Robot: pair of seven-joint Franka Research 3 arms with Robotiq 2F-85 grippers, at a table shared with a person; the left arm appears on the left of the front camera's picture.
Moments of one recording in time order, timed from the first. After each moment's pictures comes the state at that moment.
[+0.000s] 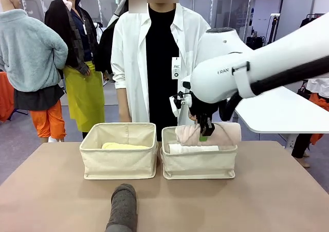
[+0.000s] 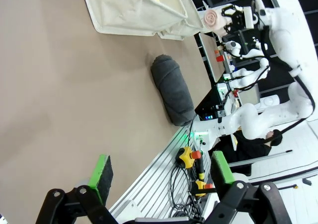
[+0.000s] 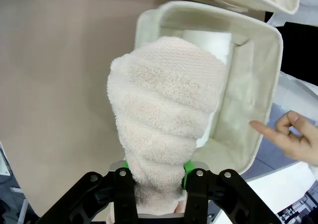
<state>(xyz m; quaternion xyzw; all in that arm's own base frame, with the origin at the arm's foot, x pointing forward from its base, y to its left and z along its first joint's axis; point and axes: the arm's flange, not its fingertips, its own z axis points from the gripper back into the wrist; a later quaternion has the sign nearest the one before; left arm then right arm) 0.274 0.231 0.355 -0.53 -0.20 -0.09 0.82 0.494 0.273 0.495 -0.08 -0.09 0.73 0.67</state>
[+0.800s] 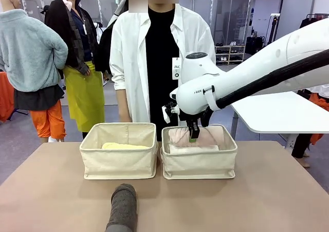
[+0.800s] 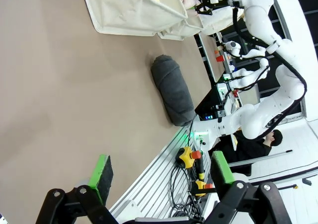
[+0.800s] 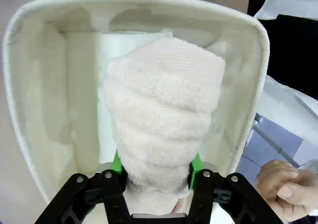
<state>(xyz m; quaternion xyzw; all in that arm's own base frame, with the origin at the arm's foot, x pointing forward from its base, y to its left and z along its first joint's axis) 0.274 0.231 0.355 -0.53 -0.20 -0.09 0.82 0.605 0.300 0.420 -0.11 -0.08 0.73 0.67</state>
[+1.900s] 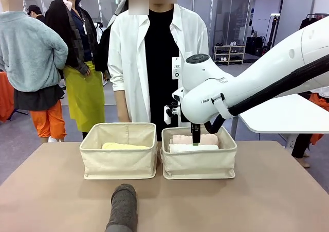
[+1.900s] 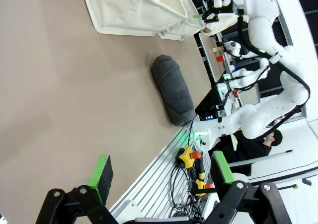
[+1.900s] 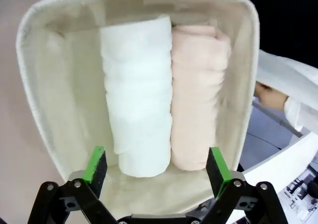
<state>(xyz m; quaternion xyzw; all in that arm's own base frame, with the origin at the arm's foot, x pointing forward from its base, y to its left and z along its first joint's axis) 0.274 0.231 0.355 -0.53 -0.20 -0.09 0.82 0.568 0.297 0.430 -0.14 -0.11 0.67 0.72</state>
